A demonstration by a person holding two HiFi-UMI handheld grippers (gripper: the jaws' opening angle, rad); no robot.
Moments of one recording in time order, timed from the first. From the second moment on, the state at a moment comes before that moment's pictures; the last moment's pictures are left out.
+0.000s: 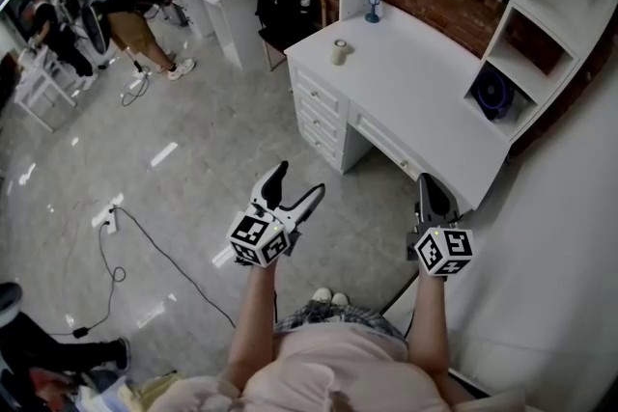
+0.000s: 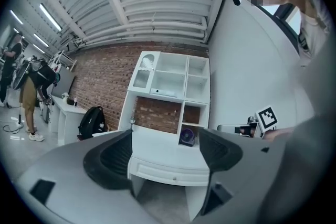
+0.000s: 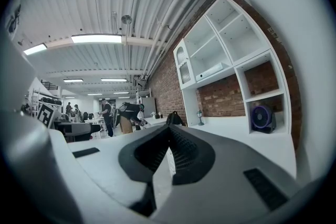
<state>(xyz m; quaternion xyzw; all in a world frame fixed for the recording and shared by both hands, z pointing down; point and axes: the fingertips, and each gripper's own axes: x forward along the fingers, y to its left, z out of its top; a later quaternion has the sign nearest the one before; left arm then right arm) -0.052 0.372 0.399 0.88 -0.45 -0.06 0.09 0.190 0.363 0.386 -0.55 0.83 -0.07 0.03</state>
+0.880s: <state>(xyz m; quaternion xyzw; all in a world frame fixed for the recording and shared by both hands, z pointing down) -0.073 0.327 0.418 0.89 -0.44 -0.05 0.09 0.167 0.335 0.403 -0.57 0.82 -0.08 0.03</state>
